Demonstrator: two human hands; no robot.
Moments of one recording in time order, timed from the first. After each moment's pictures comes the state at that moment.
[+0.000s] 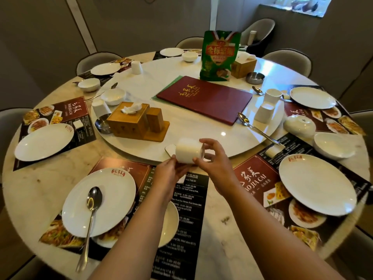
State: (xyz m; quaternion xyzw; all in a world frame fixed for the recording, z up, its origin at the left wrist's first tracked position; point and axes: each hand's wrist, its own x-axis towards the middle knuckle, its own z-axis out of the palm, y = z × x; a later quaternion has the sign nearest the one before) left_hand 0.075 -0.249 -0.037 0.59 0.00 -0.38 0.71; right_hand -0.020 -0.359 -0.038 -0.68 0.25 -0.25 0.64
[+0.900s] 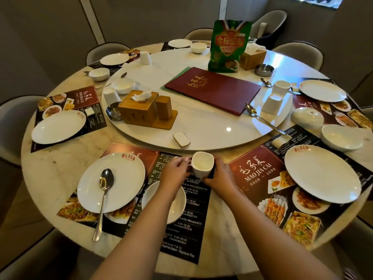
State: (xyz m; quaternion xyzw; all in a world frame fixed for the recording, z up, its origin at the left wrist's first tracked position) left_hand 0.053 -0.217 -0.060 0.74 -0.11 -0.31 0.59; right_hand -0.045 -0.329 -0.092 -0.79 0.40 -0.10 0.45
